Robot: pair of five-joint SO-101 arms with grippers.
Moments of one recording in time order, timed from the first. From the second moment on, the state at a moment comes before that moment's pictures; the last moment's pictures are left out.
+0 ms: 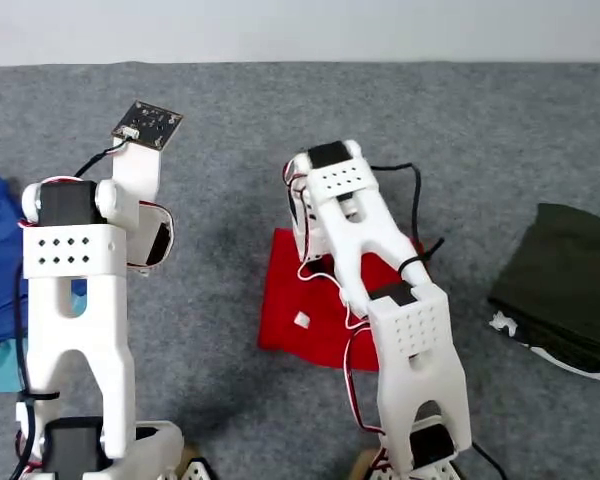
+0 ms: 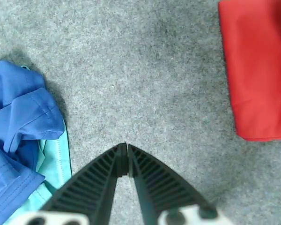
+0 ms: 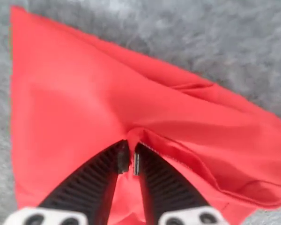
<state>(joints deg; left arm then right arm) -6.4 -15.2 6.1 99.3 -11.5 -22.4 44.1 -35.1 100.5 -8.3</state>
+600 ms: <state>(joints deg) -6.4 -15.2 6.1 99.3 -11.6 -21.8 5.6 5.3 100.5 -8.3</state>
